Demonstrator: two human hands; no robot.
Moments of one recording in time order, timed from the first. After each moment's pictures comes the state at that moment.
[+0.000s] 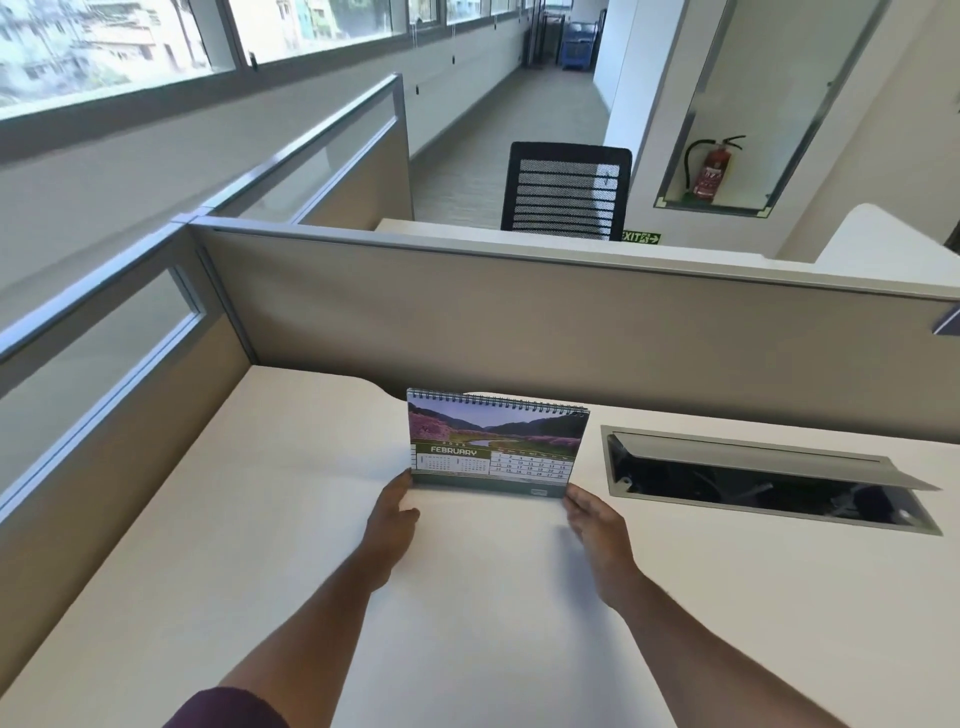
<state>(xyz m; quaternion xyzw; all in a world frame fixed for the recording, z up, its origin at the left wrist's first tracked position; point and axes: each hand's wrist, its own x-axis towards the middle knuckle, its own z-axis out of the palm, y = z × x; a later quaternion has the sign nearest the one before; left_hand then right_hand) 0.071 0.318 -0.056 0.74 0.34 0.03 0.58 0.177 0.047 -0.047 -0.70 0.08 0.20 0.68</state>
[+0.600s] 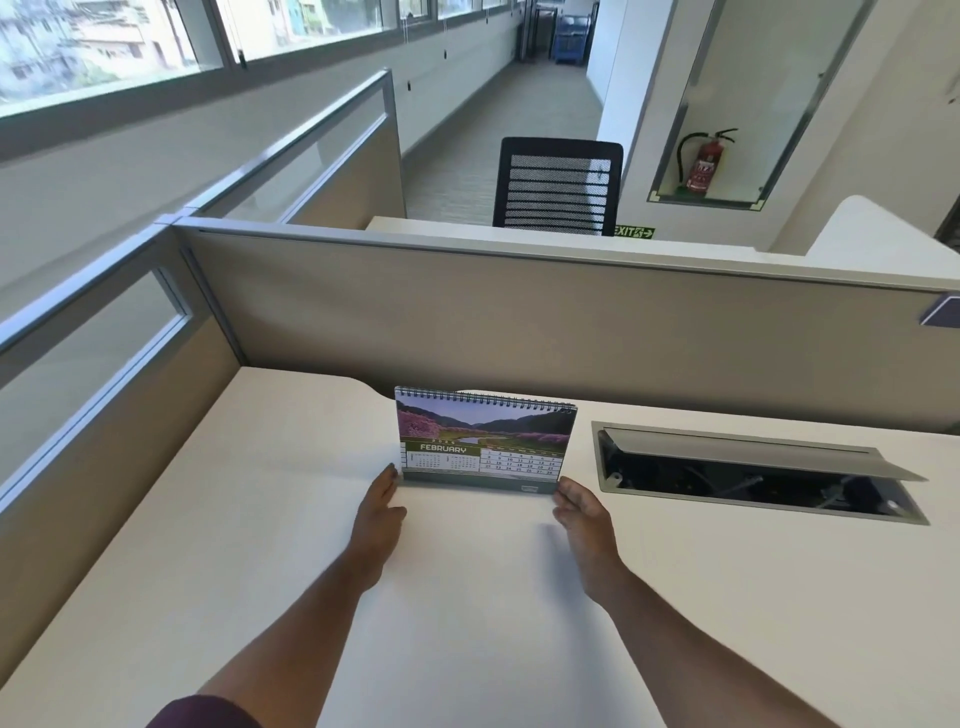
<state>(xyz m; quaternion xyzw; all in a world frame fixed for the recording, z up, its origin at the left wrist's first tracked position) 0.071 0.315 -0.049 0.68 0.36 0.05 0.64 0.175 0.054 -0.042 -0.69 0.08 0.20 0.69</state>
